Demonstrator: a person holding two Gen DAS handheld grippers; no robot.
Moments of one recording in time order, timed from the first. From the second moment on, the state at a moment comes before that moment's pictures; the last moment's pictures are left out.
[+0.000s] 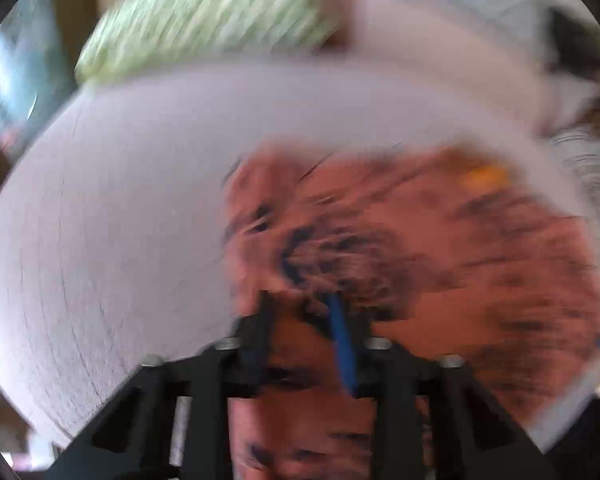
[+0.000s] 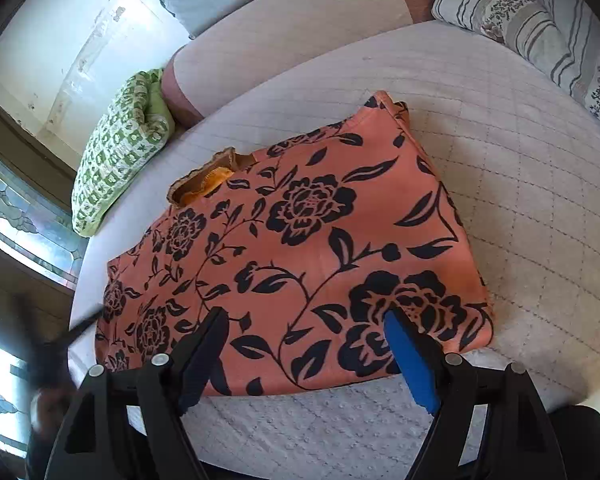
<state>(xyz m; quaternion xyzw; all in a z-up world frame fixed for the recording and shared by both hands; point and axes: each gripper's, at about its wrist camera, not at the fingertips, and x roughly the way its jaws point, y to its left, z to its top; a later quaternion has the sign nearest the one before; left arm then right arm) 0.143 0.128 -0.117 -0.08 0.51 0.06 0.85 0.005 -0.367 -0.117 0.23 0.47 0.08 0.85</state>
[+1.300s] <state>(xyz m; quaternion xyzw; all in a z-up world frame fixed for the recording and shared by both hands) 0.115 0.007 -0.086 -0.03 0.45 0.01 0.89 -0.018 -0.438 -0.157 0.52 0.40 -0.02 0.76</state>
